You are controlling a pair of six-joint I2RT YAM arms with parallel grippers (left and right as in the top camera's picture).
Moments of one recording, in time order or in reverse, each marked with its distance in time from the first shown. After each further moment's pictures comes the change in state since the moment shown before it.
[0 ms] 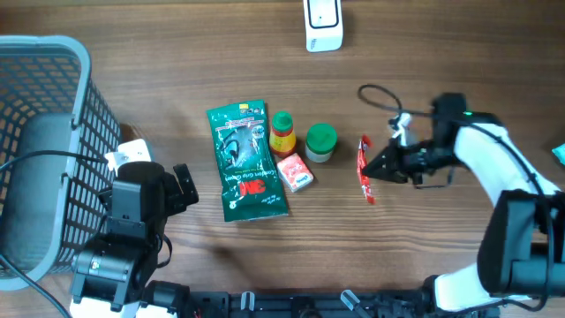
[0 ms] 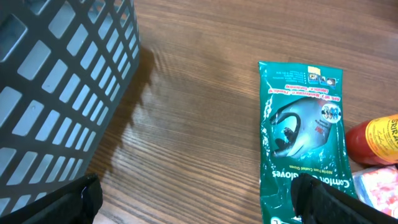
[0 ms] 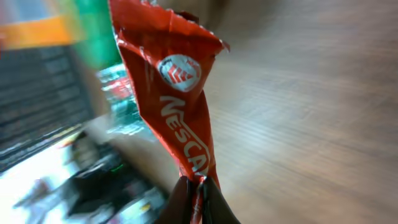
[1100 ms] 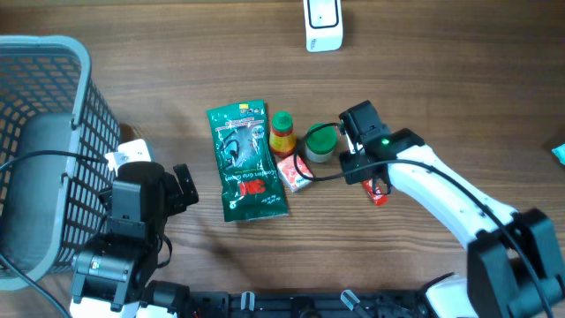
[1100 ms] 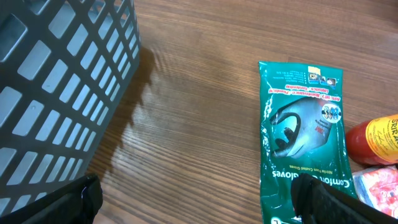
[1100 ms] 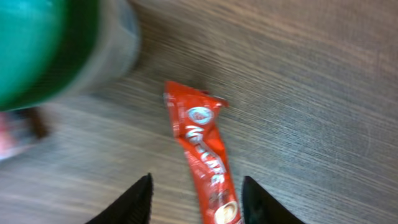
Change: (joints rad) left arm 0.000 0.000 0.000 0.000 0.000 0.000; right arm 0.522 -0.068 -0.040 0.315 1.003 0.166
